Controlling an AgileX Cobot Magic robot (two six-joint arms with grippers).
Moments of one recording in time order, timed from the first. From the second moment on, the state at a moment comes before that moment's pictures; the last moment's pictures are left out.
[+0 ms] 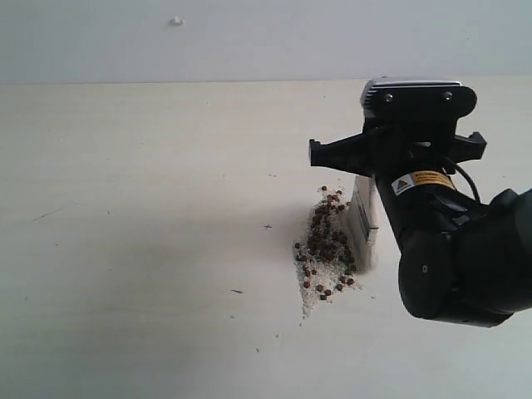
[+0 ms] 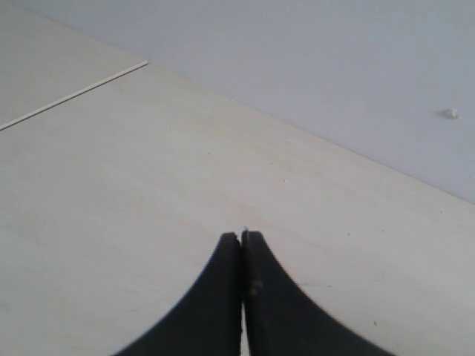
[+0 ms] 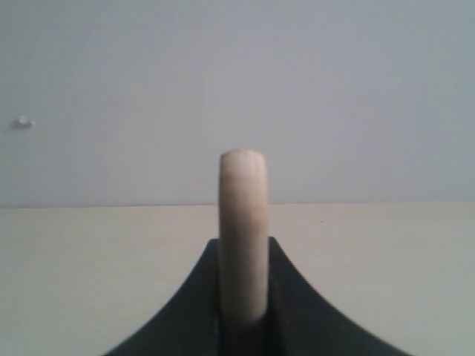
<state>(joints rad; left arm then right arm) 0.36 0.41 0.00 1.07 -0.16 -1.38 0.79 1.81 -0.54 0.84 -1.21 -0.29</state>
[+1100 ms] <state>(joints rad) 0.36 0.41 0.00 1.07 -0.16 -1.38 0.57 1.86 -0.61 0.50 -1.08 -0.11</state>
